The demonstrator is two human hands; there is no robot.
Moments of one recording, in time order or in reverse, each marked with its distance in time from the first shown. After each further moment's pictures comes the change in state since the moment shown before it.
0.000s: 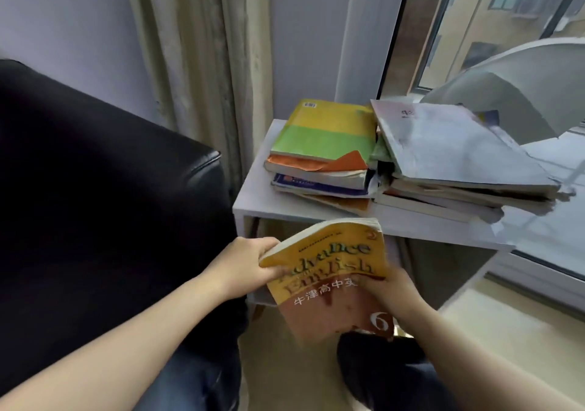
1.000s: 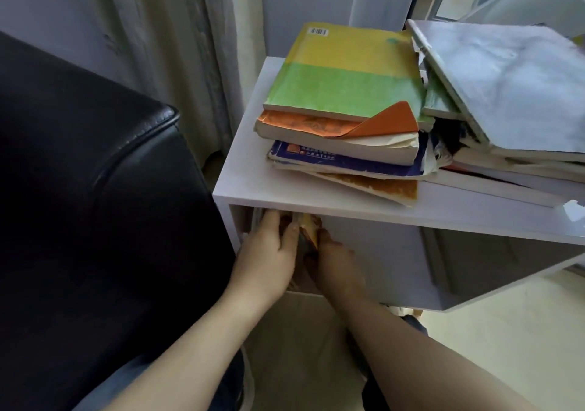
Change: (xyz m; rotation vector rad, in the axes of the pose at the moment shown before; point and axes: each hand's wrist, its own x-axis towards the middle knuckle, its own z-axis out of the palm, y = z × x) left_hand 0.060 -0.014 0.045 -0.320 0.251 -0.223; right_hand 0.085 0.006 0.112 -0.604 -0.012 -0.152
